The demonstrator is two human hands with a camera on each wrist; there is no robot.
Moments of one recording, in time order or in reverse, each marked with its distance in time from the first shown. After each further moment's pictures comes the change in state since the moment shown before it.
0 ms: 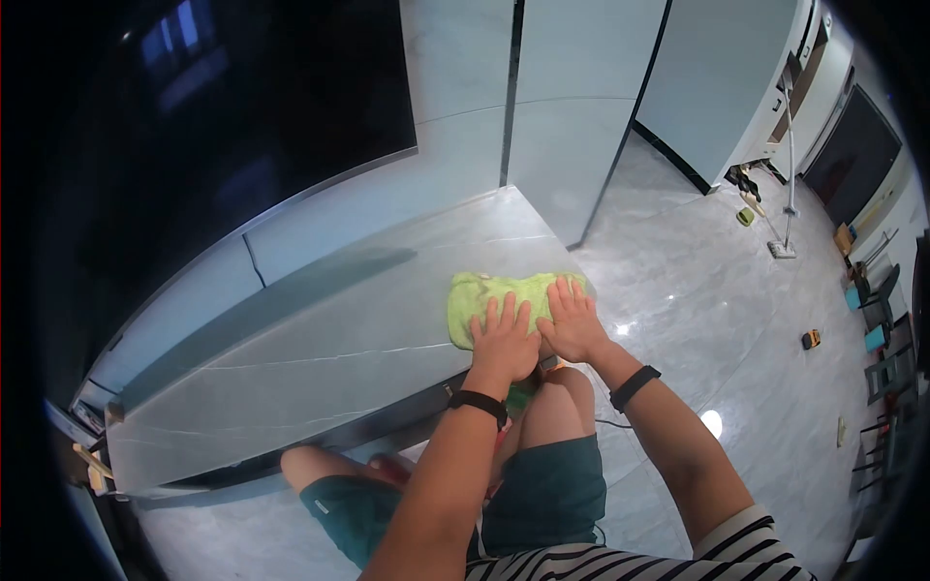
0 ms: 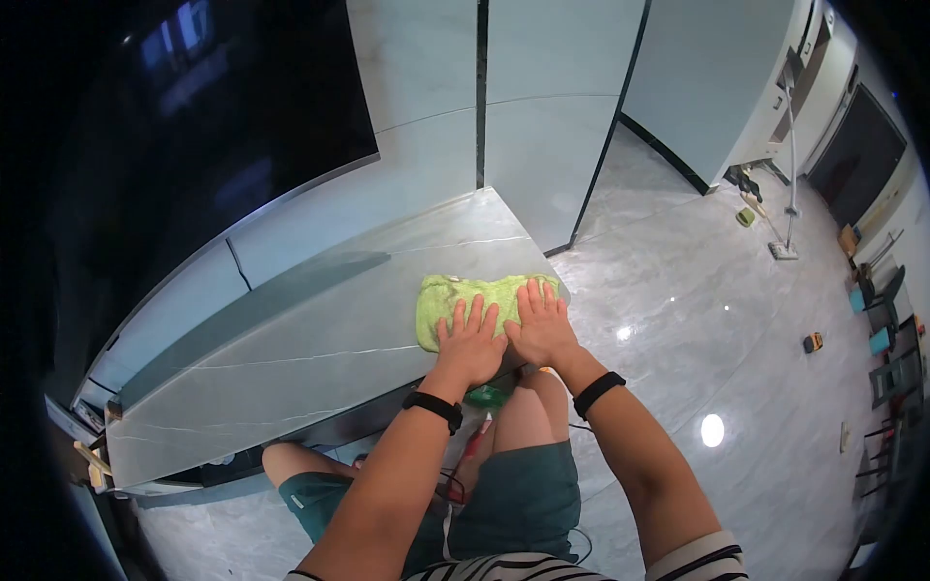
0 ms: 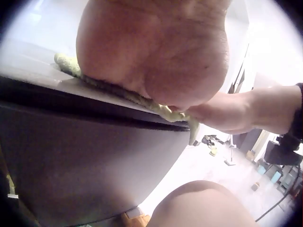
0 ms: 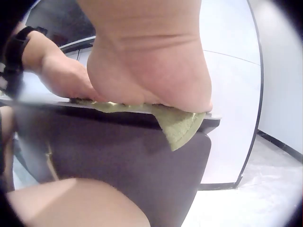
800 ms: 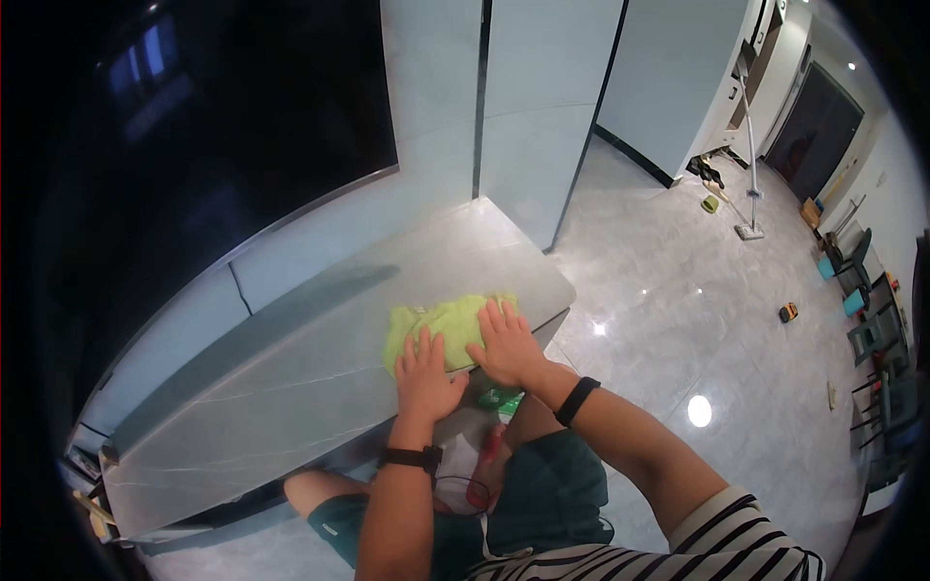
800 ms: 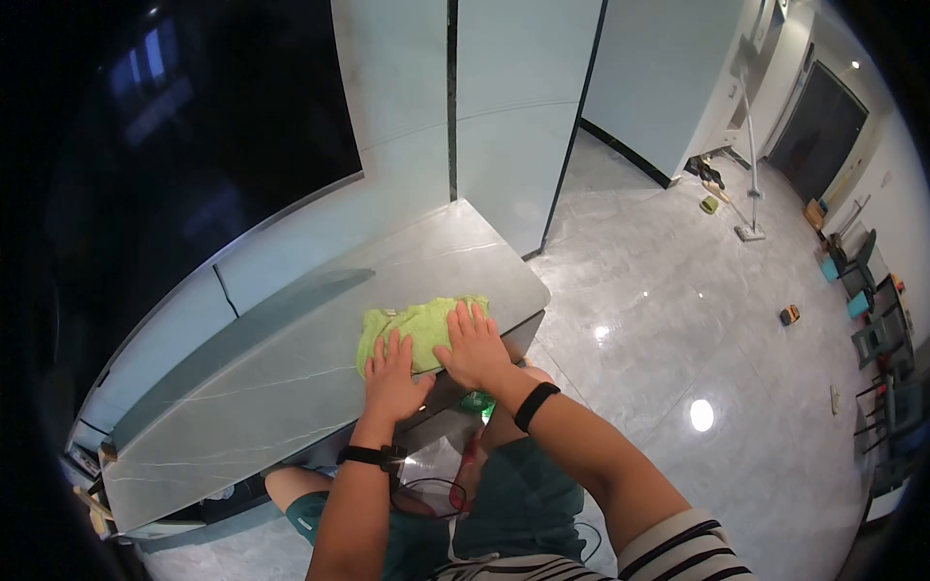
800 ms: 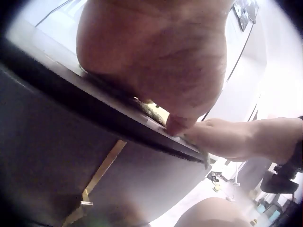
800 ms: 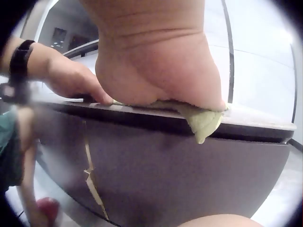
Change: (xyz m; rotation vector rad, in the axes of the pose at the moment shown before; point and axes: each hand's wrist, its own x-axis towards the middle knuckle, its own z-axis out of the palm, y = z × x) left_hand -0.070 -0.086 -0.028 -0.018 0.164 -0.066; right_hand -0.011 -0.097 0.016 0.025 0.050 -0.095
